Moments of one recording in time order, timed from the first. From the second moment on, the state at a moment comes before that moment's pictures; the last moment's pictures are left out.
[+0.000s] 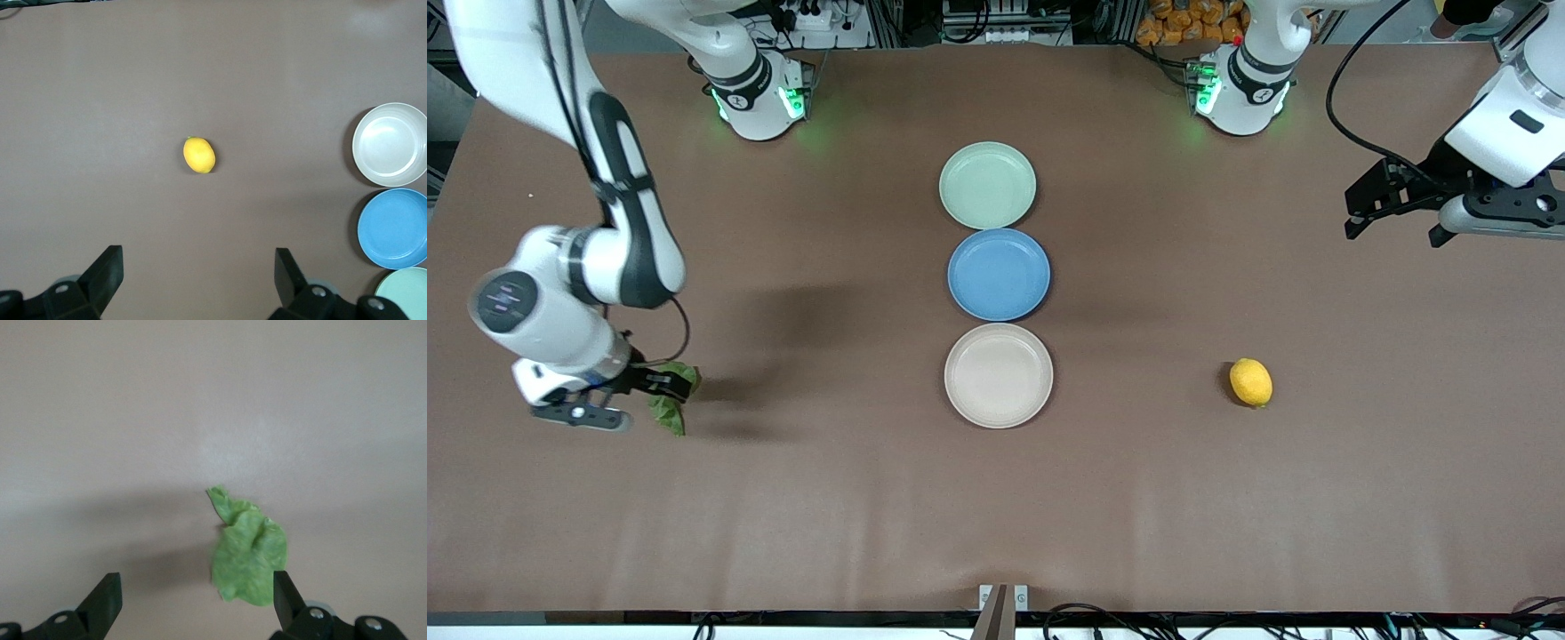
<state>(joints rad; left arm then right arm) -0.10 -0.03 -0.07 -1.59 -0.02 1.66 -0.06 0.19 0.41 -0.25 -1.86 0.02 2.36 0.11</state>
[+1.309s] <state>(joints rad) -0.10 -0.03 -0.07 -1.58 -0.02 1.66 -0.06 0.12 -0.02 -0.13 -1.72 0.01 1.79 0.11</state>
